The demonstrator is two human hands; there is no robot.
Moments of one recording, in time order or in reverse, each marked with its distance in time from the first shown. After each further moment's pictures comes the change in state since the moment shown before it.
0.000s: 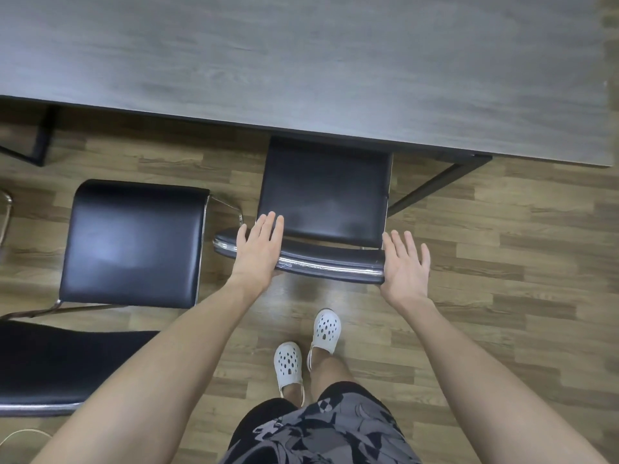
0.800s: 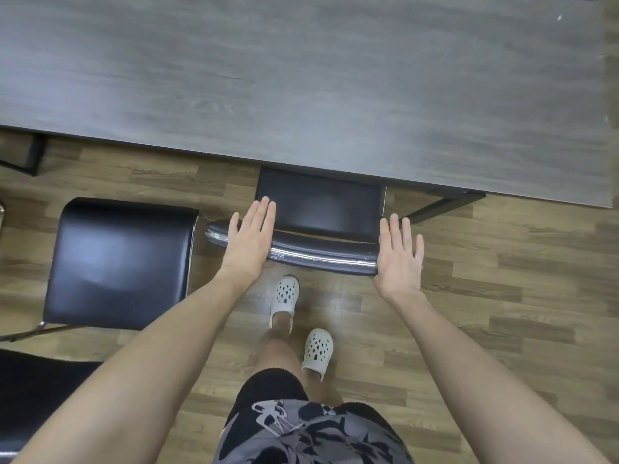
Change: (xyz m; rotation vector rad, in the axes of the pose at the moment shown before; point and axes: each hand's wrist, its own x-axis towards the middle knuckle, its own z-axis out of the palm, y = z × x) left_hand 0.084 -0.006 -0.043 0.040 0.042 -0.051; right_hand 0.088 0.007 -0.043 -0.014 0.025 0.001
